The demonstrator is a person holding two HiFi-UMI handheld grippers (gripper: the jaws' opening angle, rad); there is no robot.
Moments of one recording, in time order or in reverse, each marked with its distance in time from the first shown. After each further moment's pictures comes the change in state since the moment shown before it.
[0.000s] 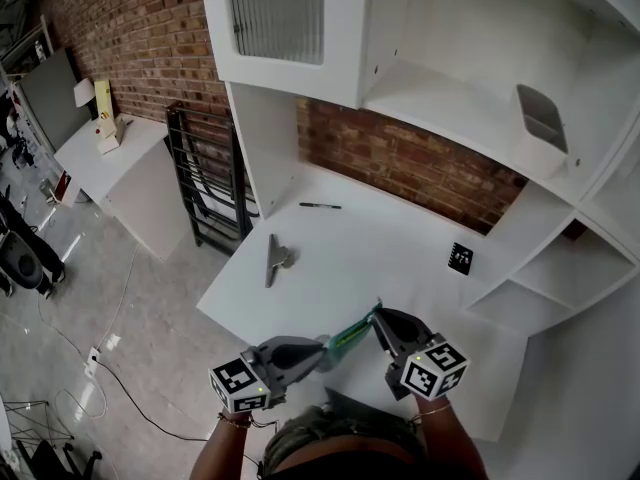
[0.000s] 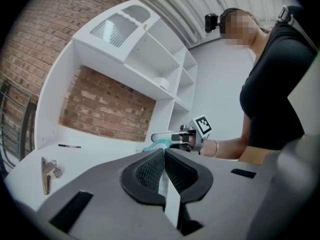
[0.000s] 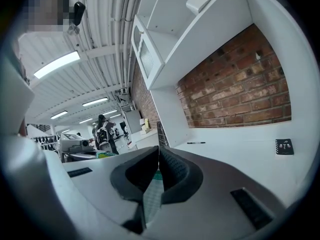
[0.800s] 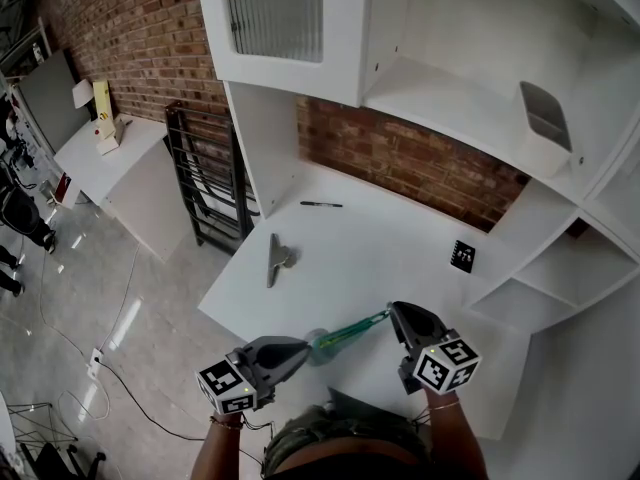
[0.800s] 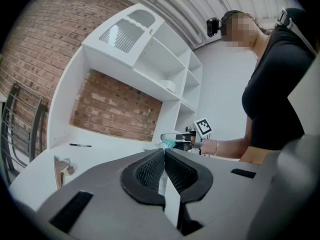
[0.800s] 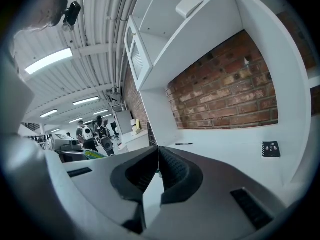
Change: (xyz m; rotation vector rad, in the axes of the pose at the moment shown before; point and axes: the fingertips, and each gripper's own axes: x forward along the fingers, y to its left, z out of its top) left arm -0.030 0.019 -0.001 -0.022 -0.001 0.071; right arm -0.010 -0.037 0.003 0.010 -0.015 -0.108
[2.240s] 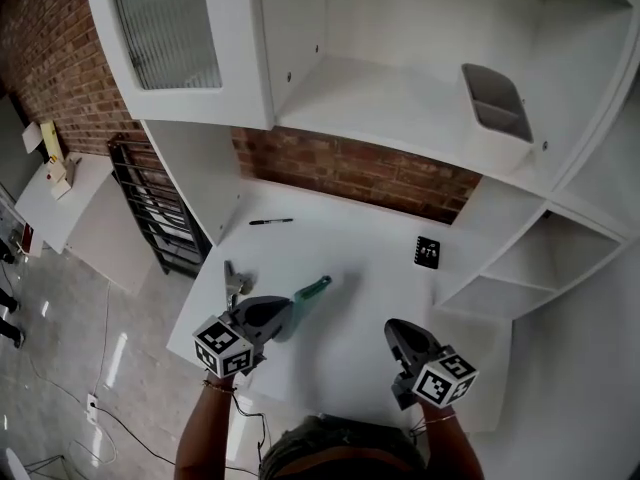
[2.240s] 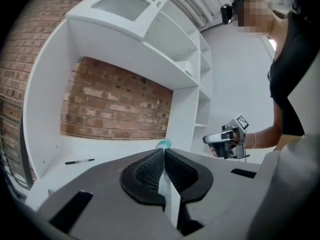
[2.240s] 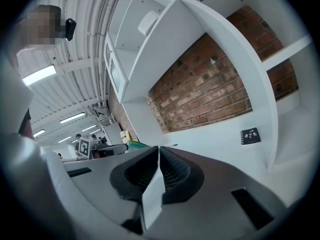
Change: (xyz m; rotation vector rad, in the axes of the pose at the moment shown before) left arm 0.117 0.116 0.018 0.110 0.110 0.008; right arm -0.042 -0.066 -0.007 0.164 -0.079 -0.110
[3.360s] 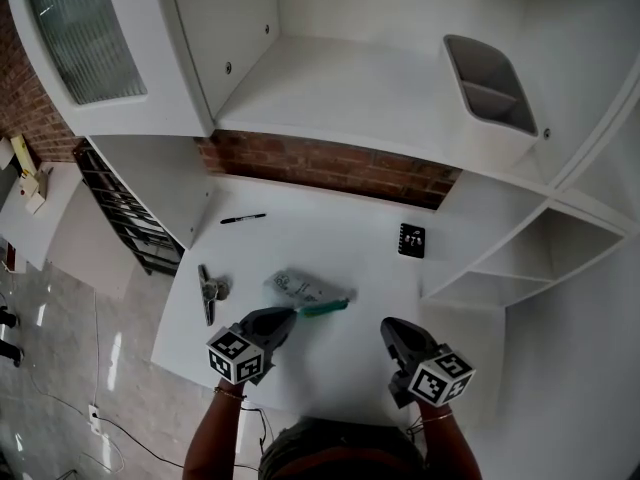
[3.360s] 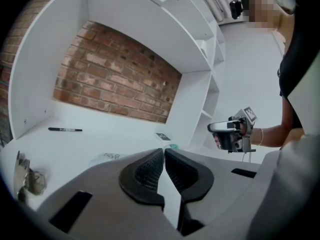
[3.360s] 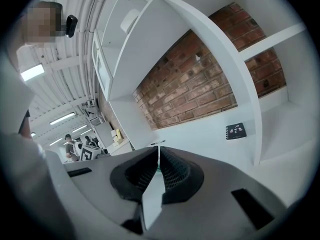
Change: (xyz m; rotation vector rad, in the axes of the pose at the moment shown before) left arm 0.071 0.002 -0.074 -0.155 0.098 -0.028; right arm -0.003 -0.053 -0.012 0.056 0.022 -0.097
